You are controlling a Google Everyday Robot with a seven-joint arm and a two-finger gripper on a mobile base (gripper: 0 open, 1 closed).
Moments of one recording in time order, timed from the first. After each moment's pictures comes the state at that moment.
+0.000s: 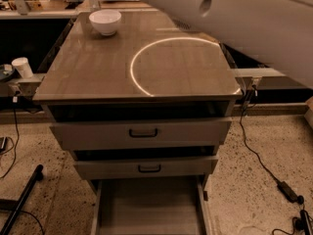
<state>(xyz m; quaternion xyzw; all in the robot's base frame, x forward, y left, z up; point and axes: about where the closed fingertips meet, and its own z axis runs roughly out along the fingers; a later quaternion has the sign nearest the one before) 0.537 -0.132 1.030 -0.37 0.83 -0.38 0.16</state>
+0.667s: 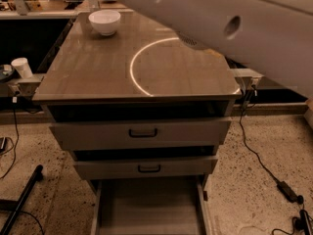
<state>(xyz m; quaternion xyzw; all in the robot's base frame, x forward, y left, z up) 0.502 -0.135 1.020 -0.35 0.85 -0.36 0.17</state>
